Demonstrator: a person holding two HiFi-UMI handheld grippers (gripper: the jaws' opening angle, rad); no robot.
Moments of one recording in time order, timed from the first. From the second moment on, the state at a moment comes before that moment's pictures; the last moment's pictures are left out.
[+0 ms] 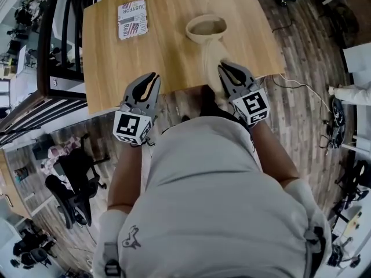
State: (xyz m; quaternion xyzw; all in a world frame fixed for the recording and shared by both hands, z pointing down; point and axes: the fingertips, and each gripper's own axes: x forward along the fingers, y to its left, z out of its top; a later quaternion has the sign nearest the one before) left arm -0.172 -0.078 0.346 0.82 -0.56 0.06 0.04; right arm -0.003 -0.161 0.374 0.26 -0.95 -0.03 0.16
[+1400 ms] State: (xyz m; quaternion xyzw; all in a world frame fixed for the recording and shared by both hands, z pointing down) left arm 0.046 0.010 0.310 0.80 -0.60 0.02 0.05; right arm 0.201 -0.077 0.341 0.18 -0.98 -0.03 0.12
